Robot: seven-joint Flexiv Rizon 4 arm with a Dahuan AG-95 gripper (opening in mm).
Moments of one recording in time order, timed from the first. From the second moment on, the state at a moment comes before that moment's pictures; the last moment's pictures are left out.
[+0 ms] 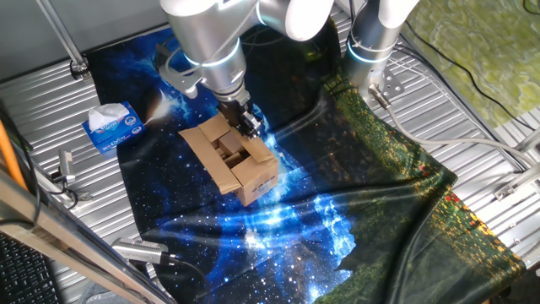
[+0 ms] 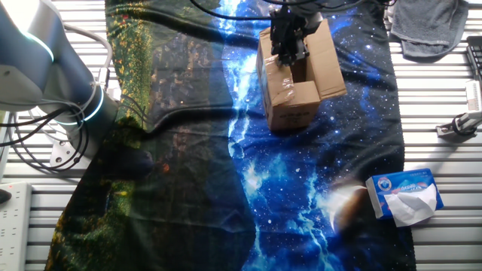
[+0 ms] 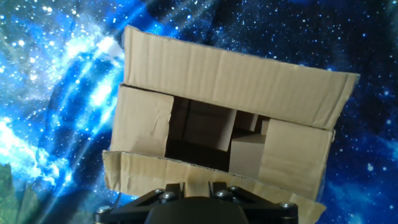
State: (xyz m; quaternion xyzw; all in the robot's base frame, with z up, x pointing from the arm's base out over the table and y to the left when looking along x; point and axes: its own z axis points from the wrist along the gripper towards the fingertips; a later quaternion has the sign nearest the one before) arm 0.441 0.105 0.165 0.18 -0.98 -0.05 0.07
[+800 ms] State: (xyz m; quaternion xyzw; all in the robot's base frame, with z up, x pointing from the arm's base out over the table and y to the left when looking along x) arm 0.431 0.096 0.137 0.19 -0.98 -0.05 0.06
